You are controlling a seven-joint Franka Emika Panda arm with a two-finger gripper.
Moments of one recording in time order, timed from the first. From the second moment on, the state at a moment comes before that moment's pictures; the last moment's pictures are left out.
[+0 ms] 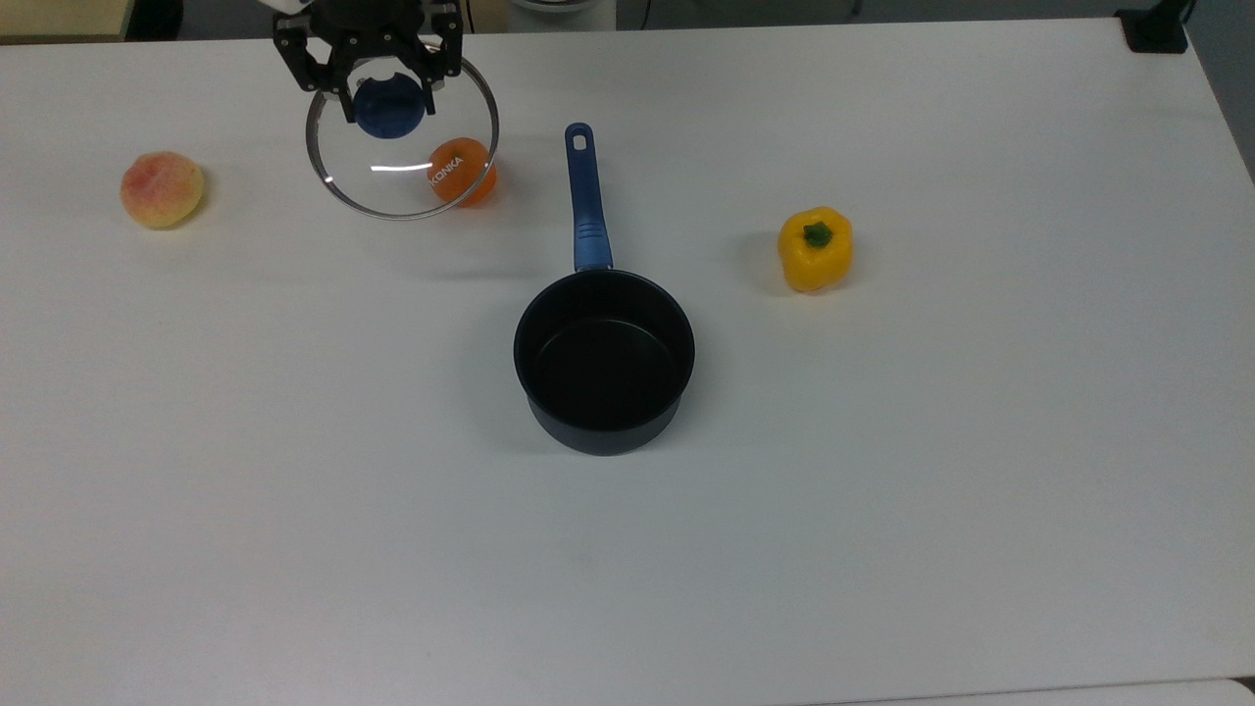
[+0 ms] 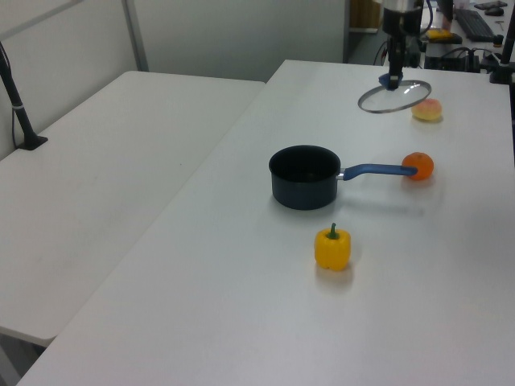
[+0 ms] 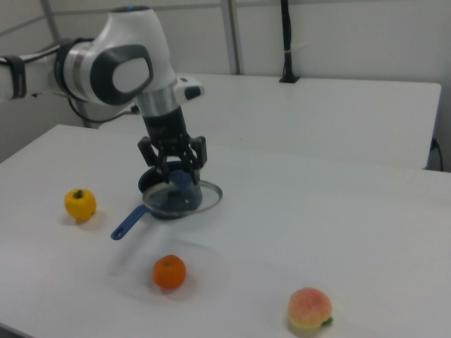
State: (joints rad) arm 0.00 0.03 -0.10 -1.81 -0.05 1.88 -0.36
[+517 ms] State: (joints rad) arm -0.01 0.06 -0.14 -2.00 -0.05 2.21 -0.39
